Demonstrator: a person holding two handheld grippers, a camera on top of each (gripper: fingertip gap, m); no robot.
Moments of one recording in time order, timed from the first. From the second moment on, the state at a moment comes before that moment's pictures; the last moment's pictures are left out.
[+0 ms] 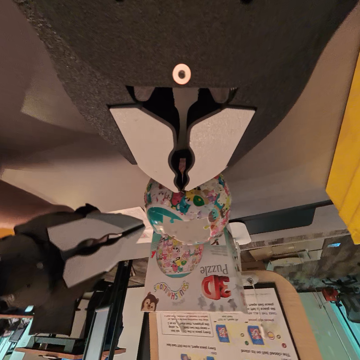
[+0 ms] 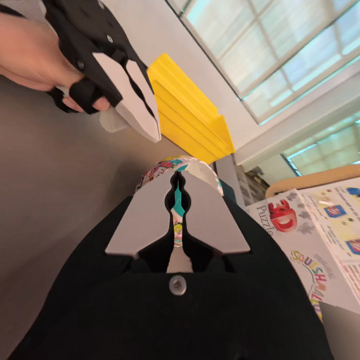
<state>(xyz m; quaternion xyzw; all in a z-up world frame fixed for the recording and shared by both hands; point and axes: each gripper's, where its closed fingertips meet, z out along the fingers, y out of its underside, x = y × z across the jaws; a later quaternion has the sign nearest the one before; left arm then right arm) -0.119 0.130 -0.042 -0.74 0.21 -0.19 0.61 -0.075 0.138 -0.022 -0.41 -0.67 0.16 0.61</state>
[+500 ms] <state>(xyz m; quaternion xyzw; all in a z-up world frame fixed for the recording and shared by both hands) -0.137 0.139 -0.050 -0.76 0.19 -0.18 0.60 -0.071 0.140 -0.038 -0.45 -0.64 0.14 0.61</state>
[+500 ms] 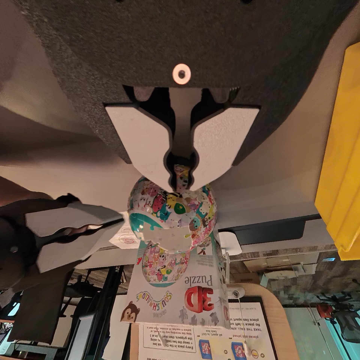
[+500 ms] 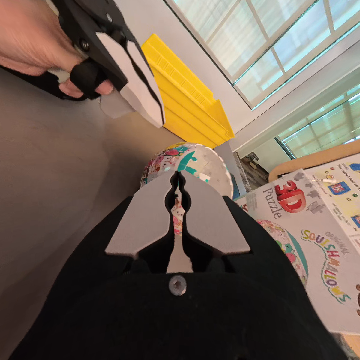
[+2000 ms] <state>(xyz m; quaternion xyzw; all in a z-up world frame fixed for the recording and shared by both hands) -0.136 0.150 -0.083 -0.78 0.25 -0.20 0.53 -0.028 0.156 -0.059 -0.55 -0.58 0.21 0.57</state>
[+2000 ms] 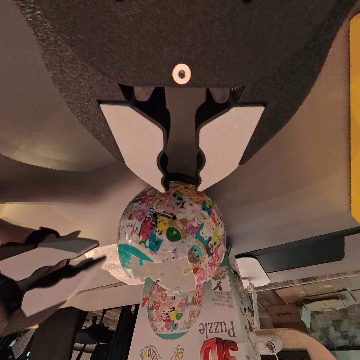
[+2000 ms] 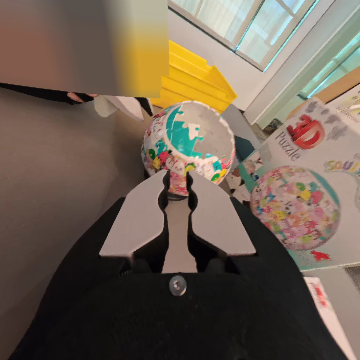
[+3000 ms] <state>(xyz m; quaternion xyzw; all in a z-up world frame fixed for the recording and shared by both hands) -0.134 0.152 -0.090 -0.78 0.26 -0.17 0.53 -0.041 0.166 -0.059 -0.56 -0.55 0.20 0.59</state>
